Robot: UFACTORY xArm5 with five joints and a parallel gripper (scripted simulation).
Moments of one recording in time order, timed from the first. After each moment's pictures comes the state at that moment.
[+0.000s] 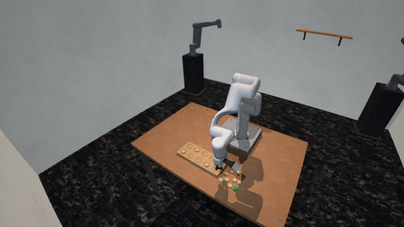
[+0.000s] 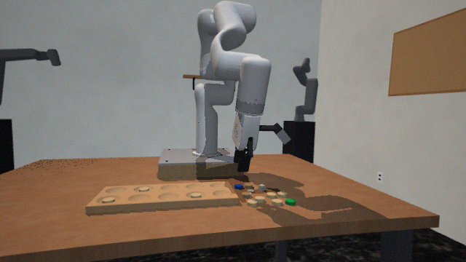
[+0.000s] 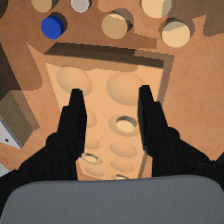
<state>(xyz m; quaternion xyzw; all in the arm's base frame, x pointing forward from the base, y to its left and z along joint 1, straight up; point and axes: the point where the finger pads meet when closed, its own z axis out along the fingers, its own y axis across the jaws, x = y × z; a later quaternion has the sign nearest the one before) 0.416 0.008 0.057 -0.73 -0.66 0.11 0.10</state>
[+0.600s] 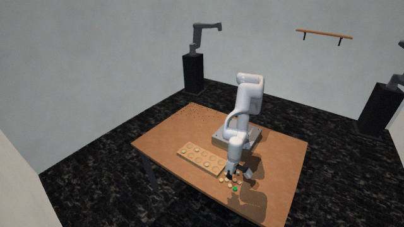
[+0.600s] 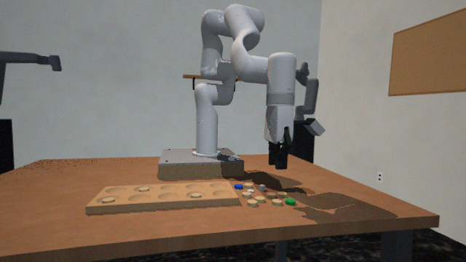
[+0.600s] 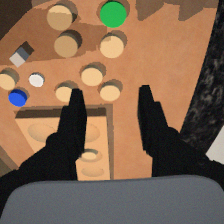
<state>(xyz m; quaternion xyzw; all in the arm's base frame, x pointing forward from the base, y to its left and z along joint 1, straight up) 0.468 0.095 0.066 -0.74 -0.67 0.00 0.00</state>
